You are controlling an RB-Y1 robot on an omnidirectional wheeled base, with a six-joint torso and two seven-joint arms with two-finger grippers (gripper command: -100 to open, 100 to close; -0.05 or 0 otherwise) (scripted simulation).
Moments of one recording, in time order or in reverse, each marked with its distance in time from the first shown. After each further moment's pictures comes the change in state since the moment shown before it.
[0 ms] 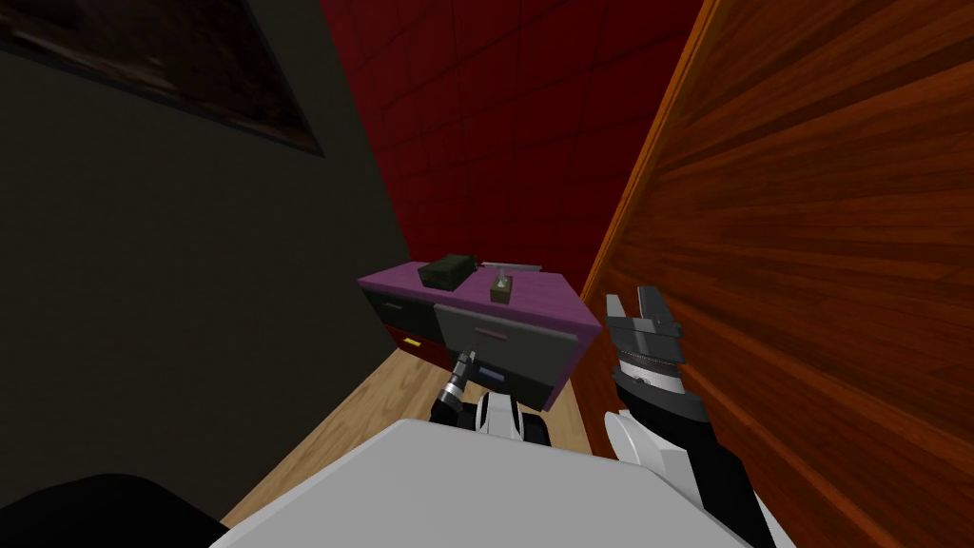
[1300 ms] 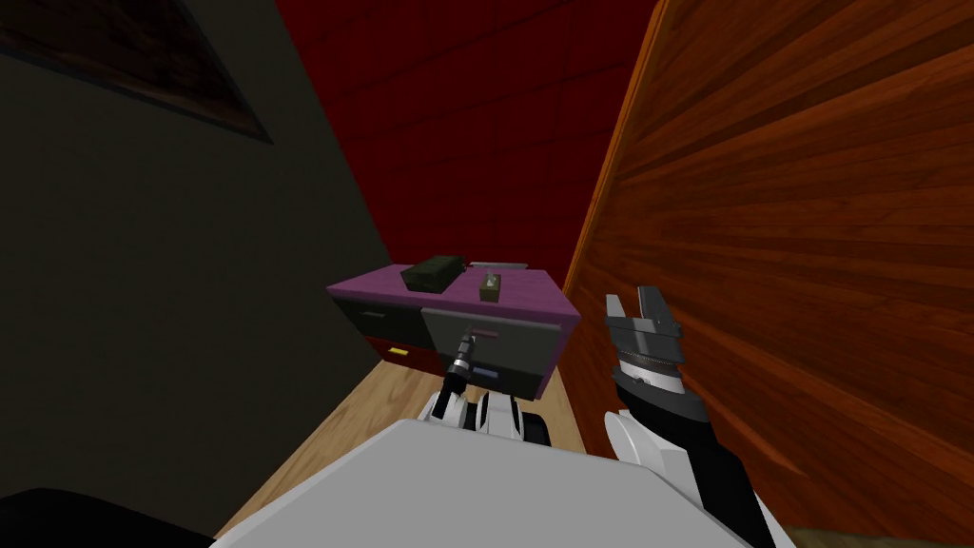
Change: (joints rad) left arm -0.186 -0.149 0.141 0.114 0.041 0.090 -0.048; right arm -0.001 0.000 0.000 0.000 0.000 0.000 0.000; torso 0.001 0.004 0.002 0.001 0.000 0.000
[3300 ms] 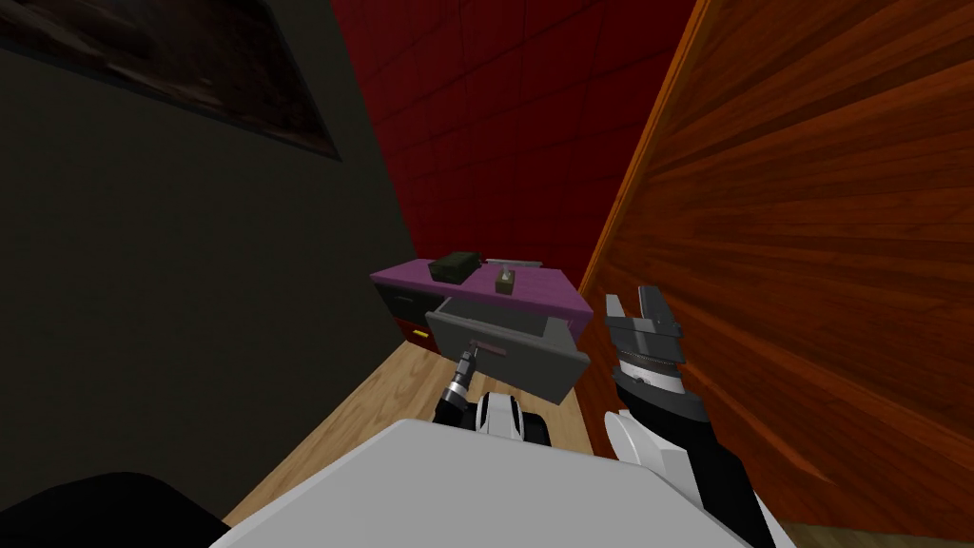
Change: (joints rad) left arm 0.224 0.098 -0.157 -0.189 -0.044 -0.037 0.049; right arm 0.000 0.000 0.000 0.000 0.000 0.000 0.000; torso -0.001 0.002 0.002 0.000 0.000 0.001
